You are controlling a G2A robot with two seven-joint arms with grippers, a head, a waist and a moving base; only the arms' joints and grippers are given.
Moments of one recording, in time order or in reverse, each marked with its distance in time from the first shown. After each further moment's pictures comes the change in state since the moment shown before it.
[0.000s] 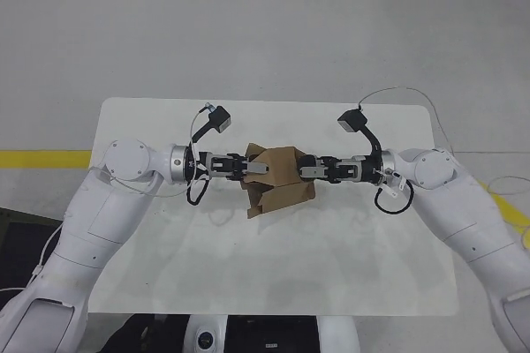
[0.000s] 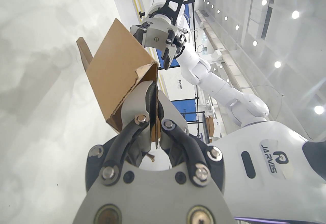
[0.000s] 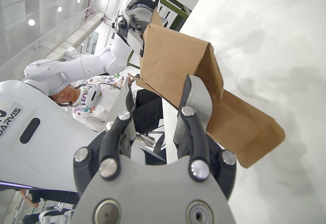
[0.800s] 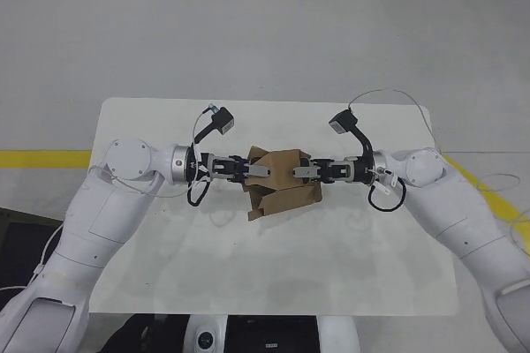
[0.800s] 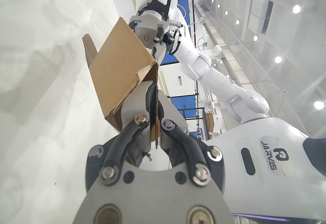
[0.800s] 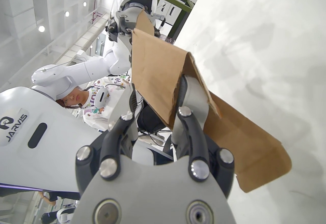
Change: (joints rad) left arm -0.007 -0.005 0.004 -0.001 0.003 0.002 -0.032; right arm 0.044 -0.031 -0.080 0.067 0.107 0.024 0.024
